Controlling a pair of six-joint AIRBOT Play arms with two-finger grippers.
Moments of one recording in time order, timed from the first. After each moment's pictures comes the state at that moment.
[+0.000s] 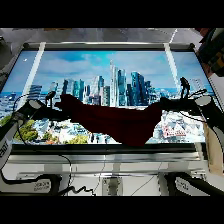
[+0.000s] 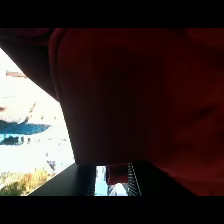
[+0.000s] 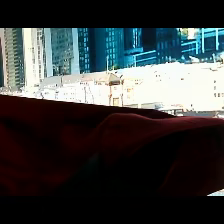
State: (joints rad) left arm 0.15 -1.49 0.90 1.01 -0.91 -1.14; right arm -0.17 -1.22 0.90 -0.84 0.91 1.22
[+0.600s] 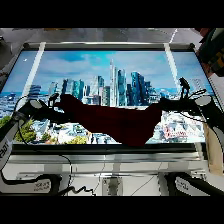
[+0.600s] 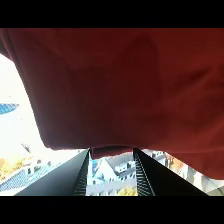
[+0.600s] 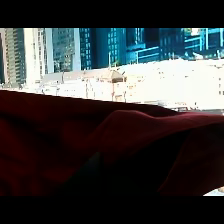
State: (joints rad) left arm 0.13 -1.48 0.90 1.05 -1.01 -1.13; right arm -0.17 -1.22 0.90 -0.84 0.92 1.22
